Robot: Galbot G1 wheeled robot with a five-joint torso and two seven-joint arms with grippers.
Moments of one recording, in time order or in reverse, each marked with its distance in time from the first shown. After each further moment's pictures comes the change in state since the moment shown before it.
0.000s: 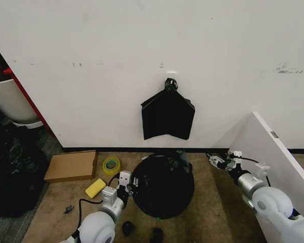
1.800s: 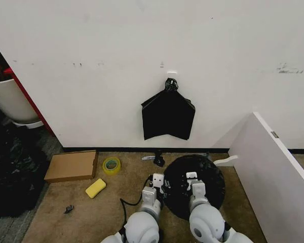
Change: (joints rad) left arm -0.139 -0.250 0.295 0.087 0.073 0.072 -0.225; right arm 0.111 0.326 -0.495 0.030 -0.445 -0.341 0.638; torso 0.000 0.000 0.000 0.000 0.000
